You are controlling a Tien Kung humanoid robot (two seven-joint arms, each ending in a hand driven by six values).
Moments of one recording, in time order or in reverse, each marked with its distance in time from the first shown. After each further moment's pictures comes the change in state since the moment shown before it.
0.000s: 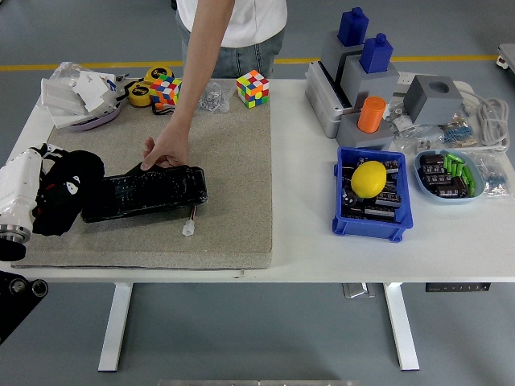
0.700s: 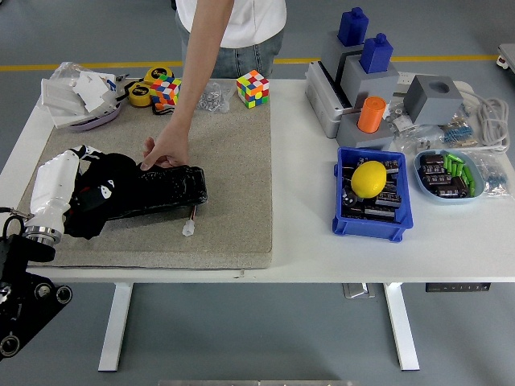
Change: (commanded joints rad) left arm -0.037 -0.018 0.135 -0.052 -0.010 0.000 0.001; right arm 0.005 -0.002 0.004 0.001 -0.005 0.002 -0.001
